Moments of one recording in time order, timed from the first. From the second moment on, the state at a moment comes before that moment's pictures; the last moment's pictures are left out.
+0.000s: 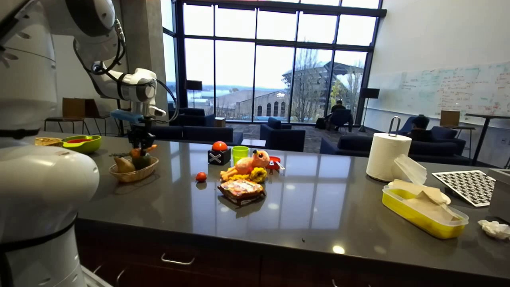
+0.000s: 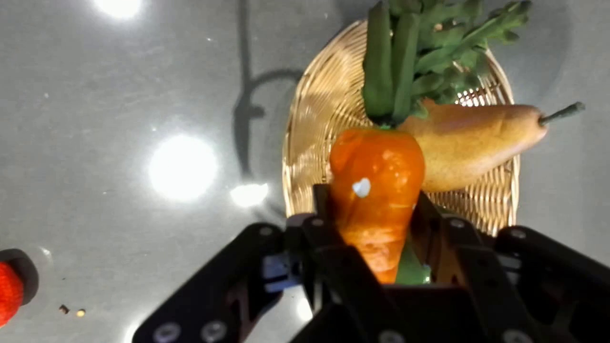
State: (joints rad) arm 0.32 0.14 0.25 -2.04 0.14 2.13 0.41
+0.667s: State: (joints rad) arm 0.32 0.10 0.29 -2.12 0.26 2.12 0.33
